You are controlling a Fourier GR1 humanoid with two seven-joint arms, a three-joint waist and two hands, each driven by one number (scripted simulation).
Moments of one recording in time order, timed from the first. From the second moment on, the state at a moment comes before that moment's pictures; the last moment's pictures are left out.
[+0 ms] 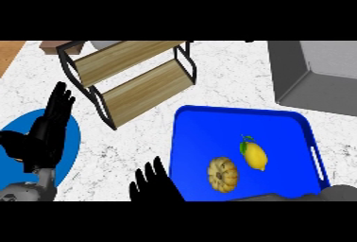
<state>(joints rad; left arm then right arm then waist) -0.08 0.36 -0.13 -1.62 0.20 0.35 0.09 -0.94 -0.19 1.23 -1.75 0.24 0.58 1.04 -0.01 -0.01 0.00</state>
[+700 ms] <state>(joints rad) -0.06 0.35 -0.12 -1.65 0.19 0.35 0.09 -0.92 -0.26 1.34 -1.68 0.42 0.66 1.06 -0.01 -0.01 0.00</state>
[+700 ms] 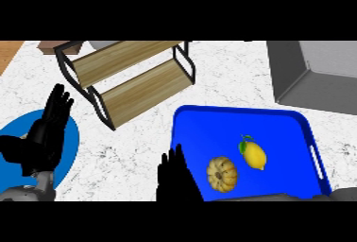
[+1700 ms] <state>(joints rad) -0.09 0.33 -0.07 -1.66 0.16 0.30 0.13 -0.70 -0.35 1.20 -1.70 0.74 0.79 0.90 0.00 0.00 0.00</state>
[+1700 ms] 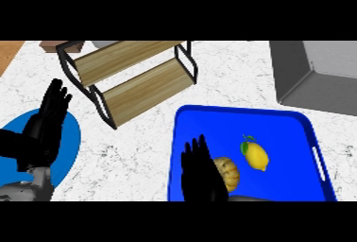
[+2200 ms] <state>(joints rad) -0.07 0.28 -0.06 -1.67 0.12 0.28 0.12 -0.59 -0.34 1.16 -1.62 0.93 0.77 0.79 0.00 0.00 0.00</state>
